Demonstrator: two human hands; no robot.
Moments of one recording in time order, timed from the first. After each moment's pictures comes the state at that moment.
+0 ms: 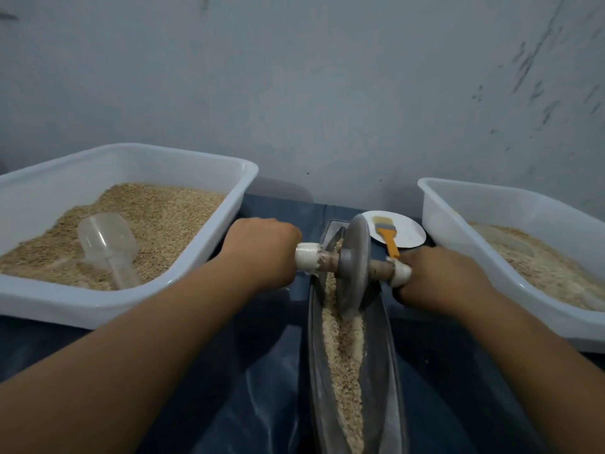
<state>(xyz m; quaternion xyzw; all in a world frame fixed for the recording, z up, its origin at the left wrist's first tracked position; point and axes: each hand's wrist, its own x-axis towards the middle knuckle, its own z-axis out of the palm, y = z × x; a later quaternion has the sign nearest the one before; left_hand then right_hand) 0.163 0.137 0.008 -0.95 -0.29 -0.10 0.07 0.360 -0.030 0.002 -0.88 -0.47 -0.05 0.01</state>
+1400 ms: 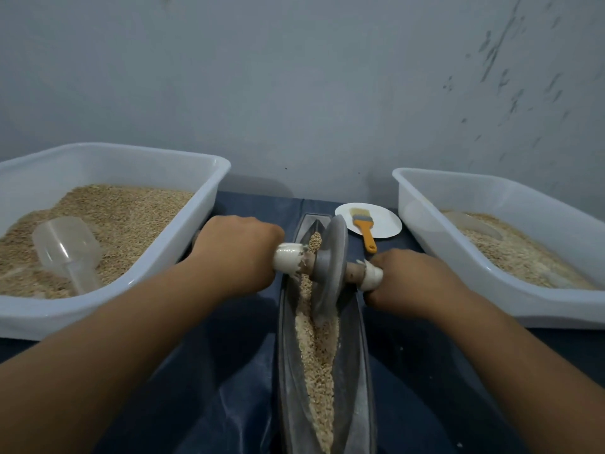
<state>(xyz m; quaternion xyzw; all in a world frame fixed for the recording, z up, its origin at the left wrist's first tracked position) 0.167 0.138 -0.002 -0.95 -0.24 -0.14 0.12 0.352 -0.038 -0.010 -0.88 -0.47 0.00 0.03</state>
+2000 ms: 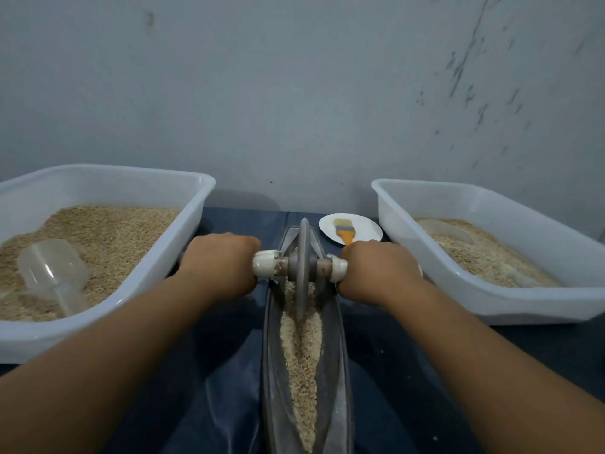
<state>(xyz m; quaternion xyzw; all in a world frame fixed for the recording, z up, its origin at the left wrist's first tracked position) 0.169 0.140 0.002 -0.95 -0.29 -0.11 0.04 0.338 -0.022 0.007 -0.88 -0.47 -0.09 0.01</state>
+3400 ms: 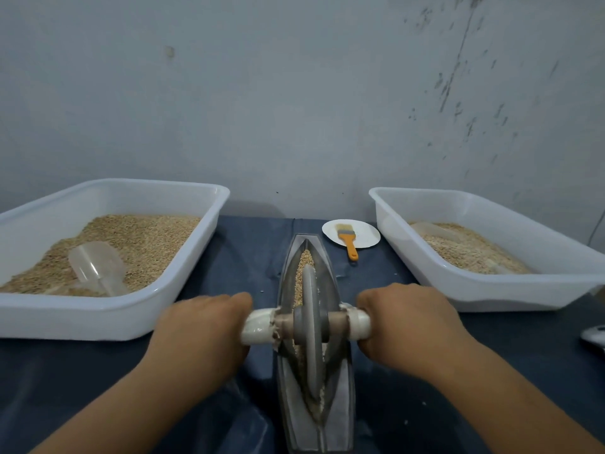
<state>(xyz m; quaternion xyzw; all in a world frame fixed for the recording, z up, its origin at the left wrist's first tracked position) 0.060 0.060 -0.022 -0.95 -0.21 -0.22 0.10 0.258 -0.115 0.015 -0.85 -0.51 -0.13 -0.02</state>
